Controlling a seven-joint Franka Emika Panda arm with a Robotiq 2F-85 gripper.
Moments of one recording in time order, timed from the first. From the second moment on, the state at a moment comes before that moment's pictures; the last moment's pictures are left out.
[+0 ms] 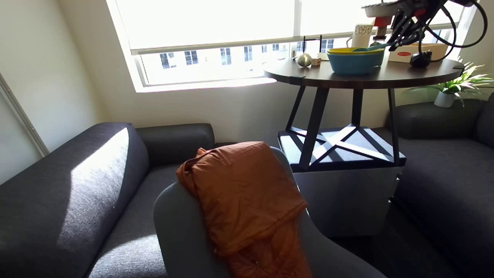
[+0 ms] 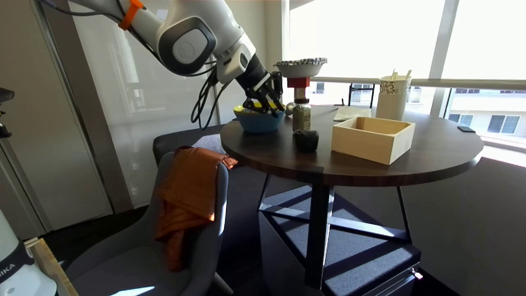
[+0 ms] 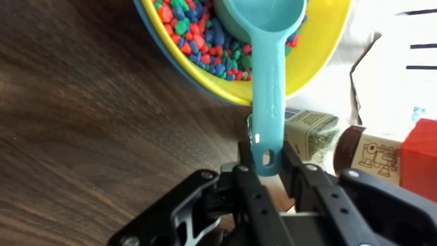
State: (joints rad) arm -0.29 -0.05 -0.15 -2.27 0.11 2.89 1.45
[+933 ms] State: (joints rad) arm -0.27 -0.07 -0.16 -2.28 0.21 2.90 1.39
